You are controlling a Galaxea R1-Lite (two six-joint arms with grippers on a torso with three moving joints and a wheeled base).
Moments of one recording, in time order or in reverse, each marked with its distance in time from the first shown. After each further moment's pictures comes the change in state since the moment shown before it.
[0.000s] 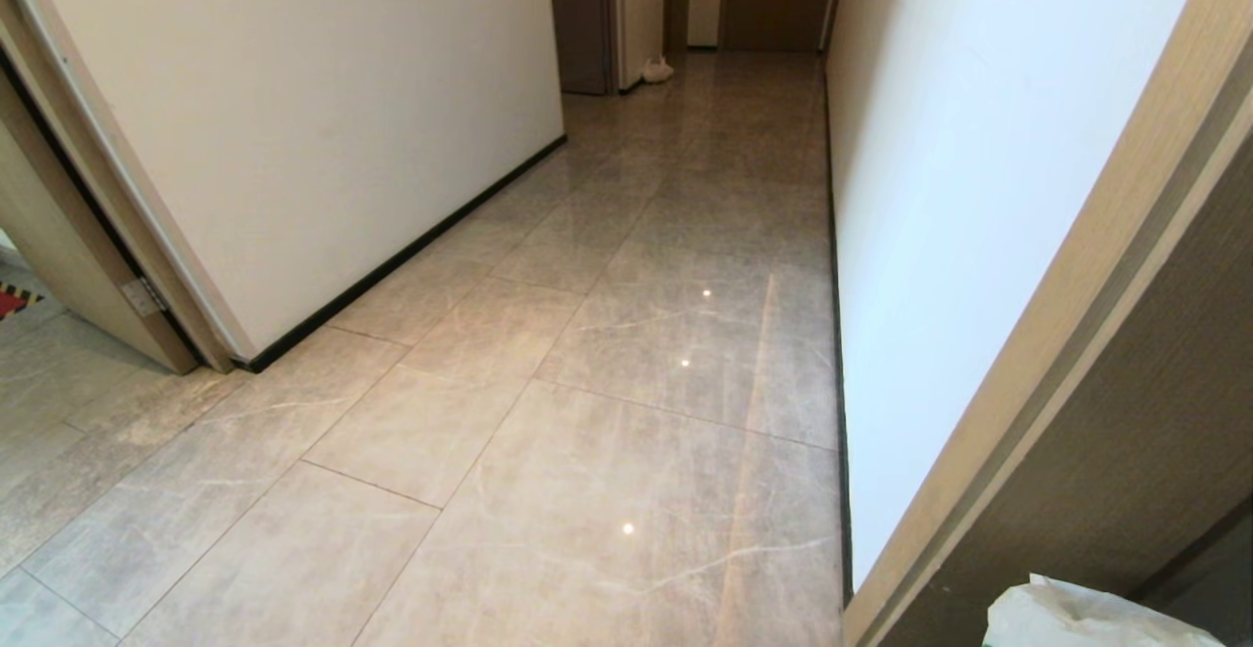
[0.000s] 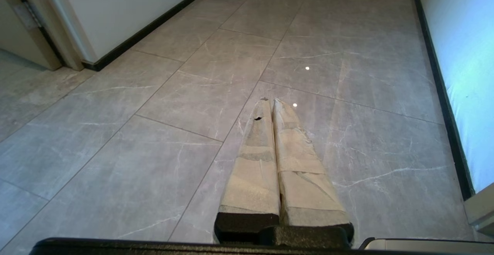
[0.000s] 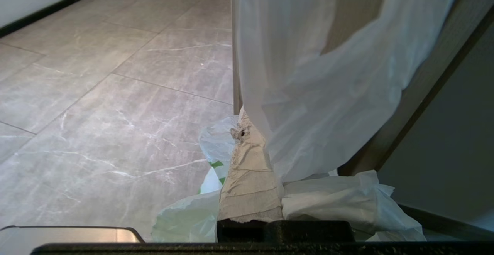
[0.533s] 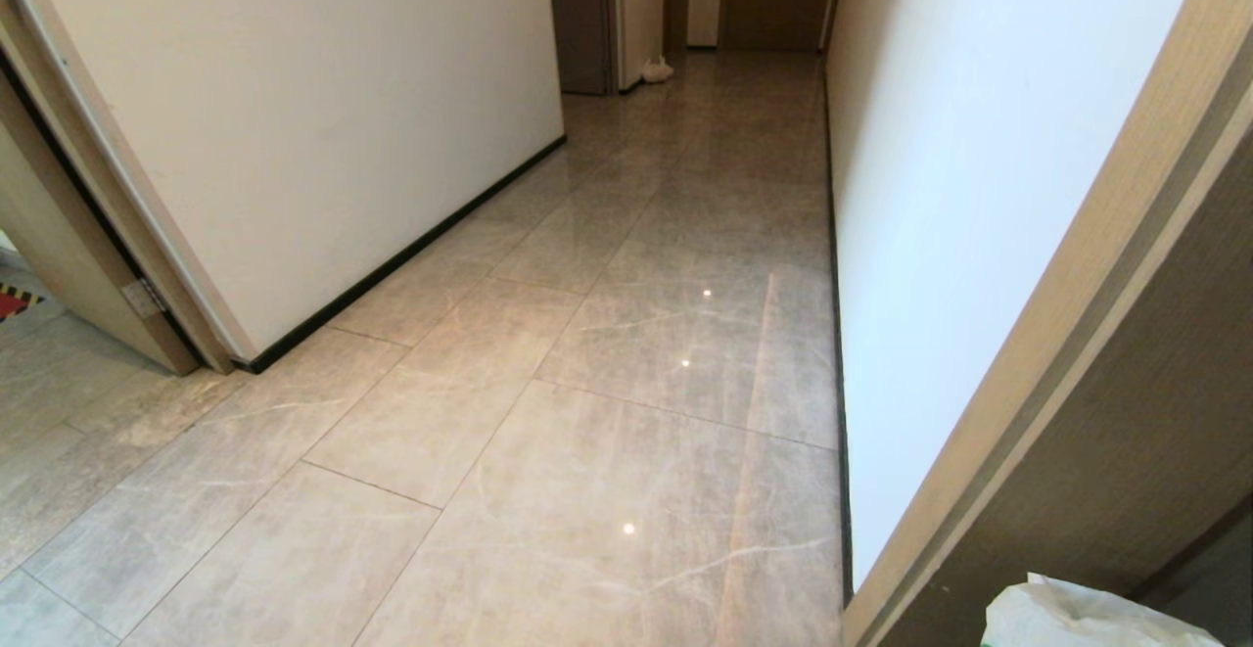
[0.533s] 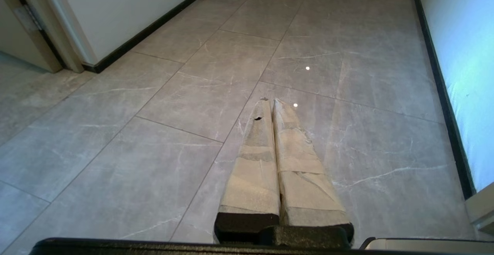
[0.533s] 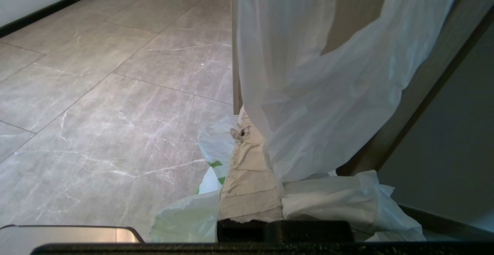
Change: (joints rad) left arm 0.000 0.000 0.000 0.003 -0.003 0.013; right arm 0.000 0.000 0.000 0.000 -0.001 -0.006
